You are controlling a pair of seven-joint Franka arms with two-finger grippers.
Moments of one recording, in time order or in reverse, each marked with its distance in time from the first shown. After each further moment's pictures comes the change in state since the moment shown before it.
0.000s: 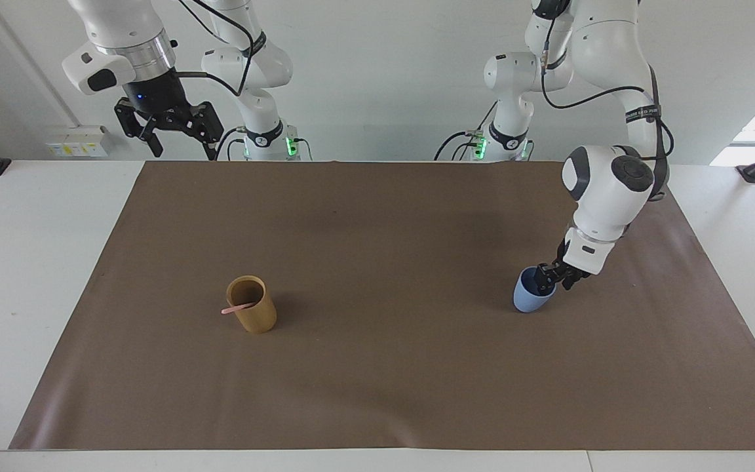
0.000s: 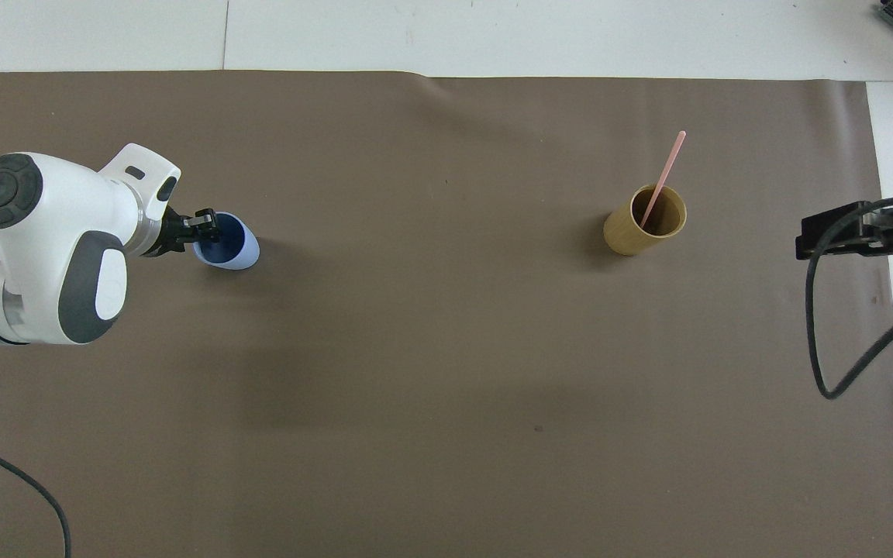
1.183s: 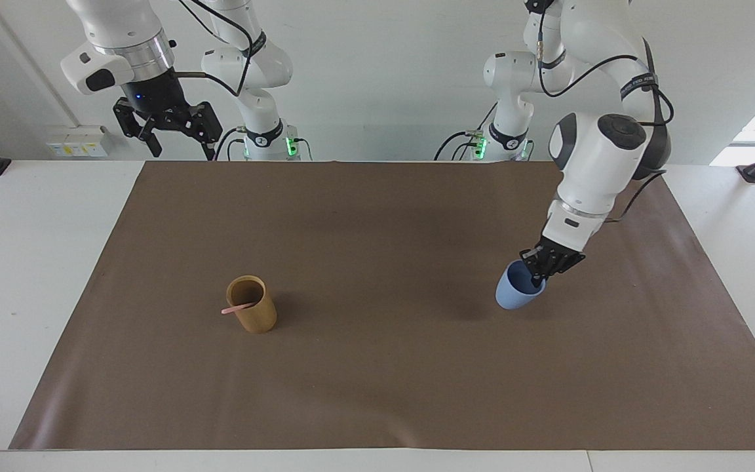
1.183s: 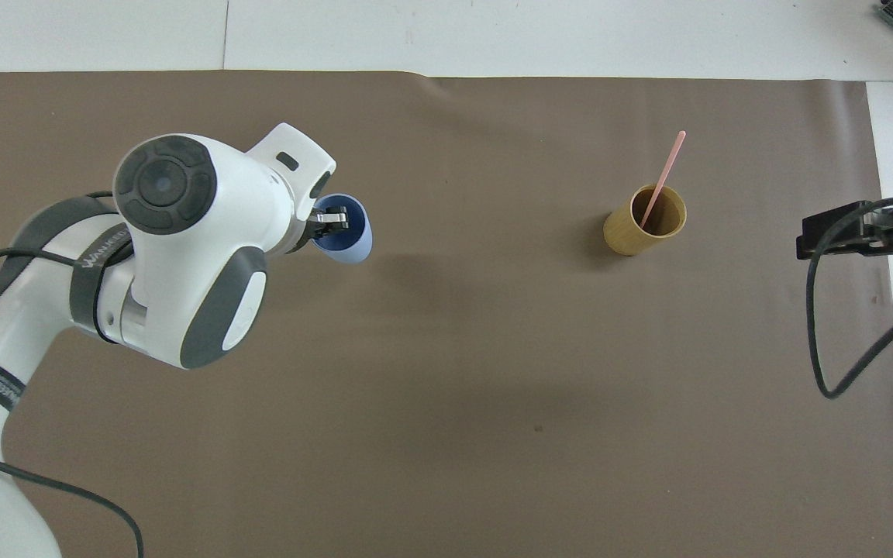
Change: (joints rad) left arm -0.336 -0.032 -0.019 0.184 0.054 -0.171 -0.204; right arm 0.000 0.000 0.000 0.000 0.000 0.000 0.000
